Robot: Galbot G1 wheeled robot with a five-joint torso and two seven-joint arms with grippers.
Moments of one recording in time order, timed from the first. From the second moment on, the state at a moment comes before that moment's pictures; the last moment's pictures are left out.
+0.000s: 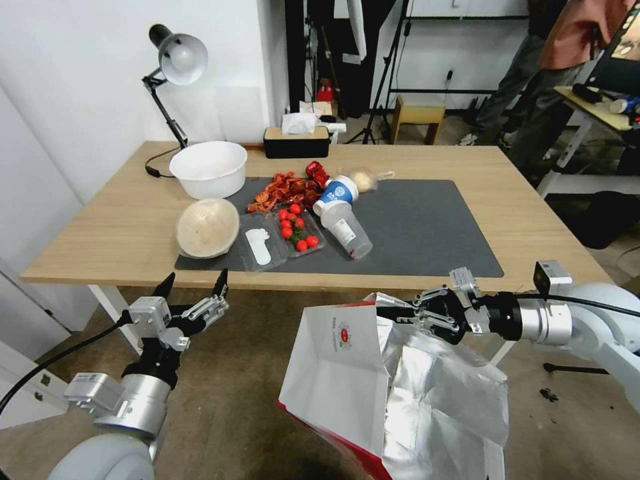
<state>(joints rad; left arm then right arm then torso) 1.77 -1.28 -0.63 -2.40 -0.53 0.08 -0.06 -1.17 0.51 0.41 2.02 0.94 -0.26 -0.99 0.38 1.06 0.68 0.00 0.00</state>
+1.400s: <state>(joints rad) 1.77 -1.29 -0.64 -2.39 -0.53 0.04 -0.07 -1.18 0.36 0.58 2.03 1.31 -0.28 -1.07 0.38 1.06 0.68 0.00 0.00</state>
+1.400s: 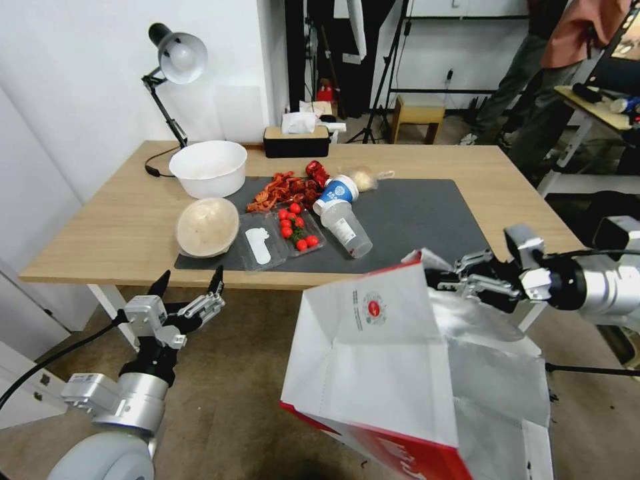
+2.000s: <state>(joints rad) 1.77 -1.29 -0.64 -2.40 -0.52 0.04 -0.07 -1.17 0.36 0.67 2.08 1.58 -0.25 -0.80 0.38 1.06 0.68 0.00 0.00</state>
